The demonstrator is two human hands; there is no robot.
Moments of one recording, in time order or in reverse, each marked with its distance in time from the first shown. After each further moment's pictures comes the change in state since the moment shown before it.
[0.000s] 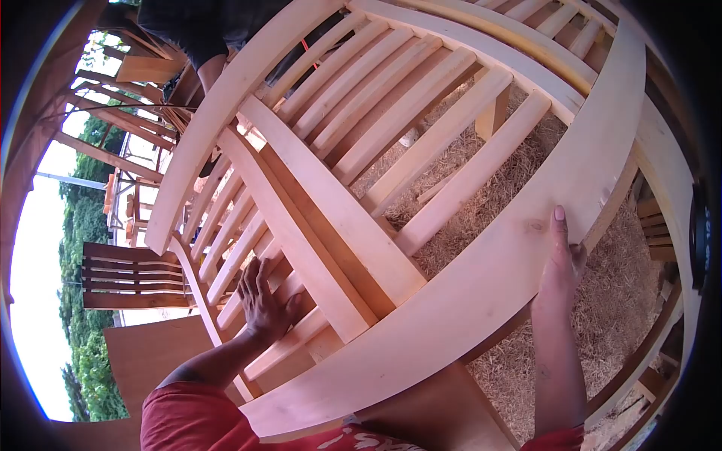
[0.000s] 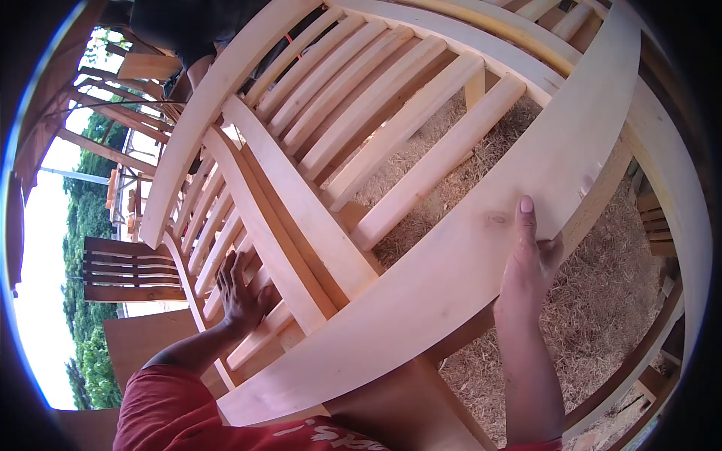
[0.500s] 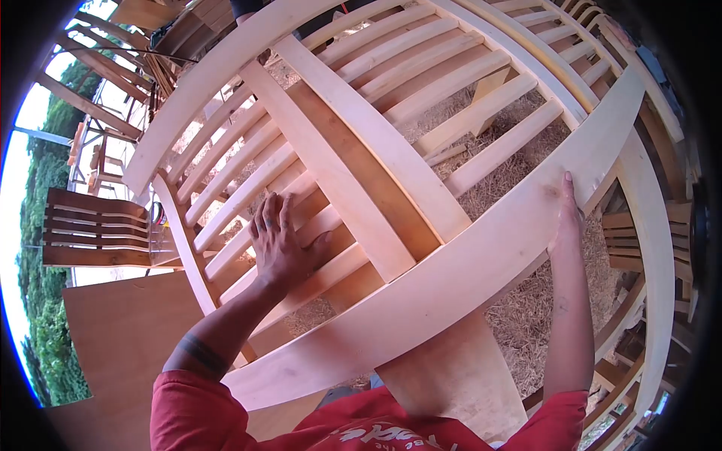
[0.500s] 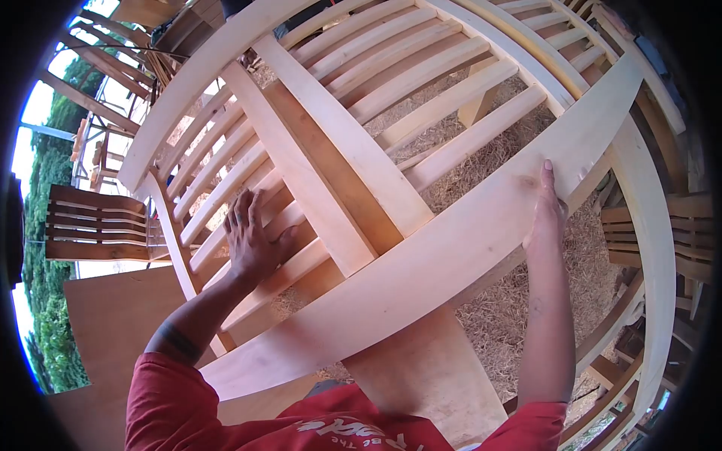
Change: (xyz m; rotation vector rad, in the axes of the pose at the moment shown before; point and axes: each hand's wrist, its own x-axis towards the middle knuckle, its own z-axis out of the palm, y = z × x) left_hand -0.004 0.004 -0.008 -0.118 0.060 -0.091; right_hand -0.001 -0.010 0.009 -0.110 -0.075 0.049
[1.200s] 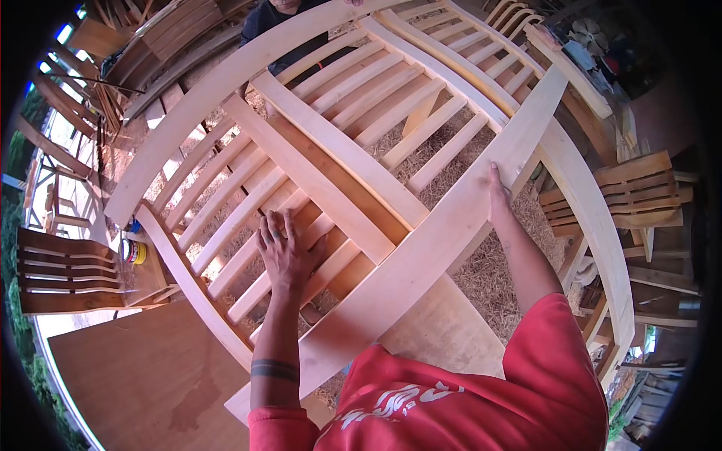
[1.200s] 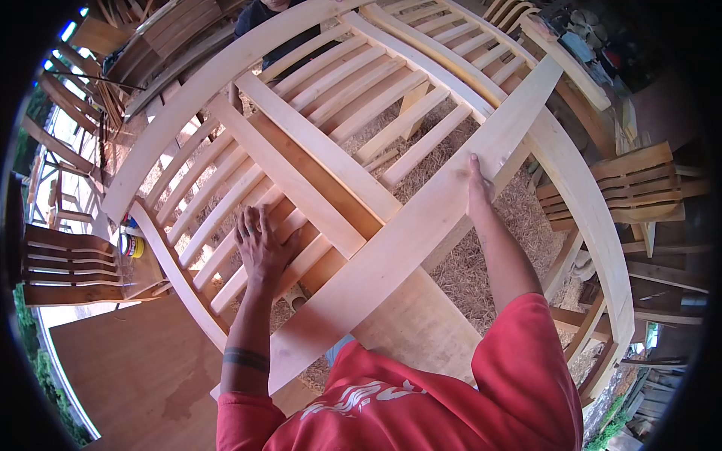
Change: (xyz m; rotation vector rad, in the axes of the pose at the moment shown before) left_hand -0.001 0.001 -0.006 -0.059 0.166 -0.016; right_hand 0.006 -0.004 0.005 -0.177 0.112 0.035
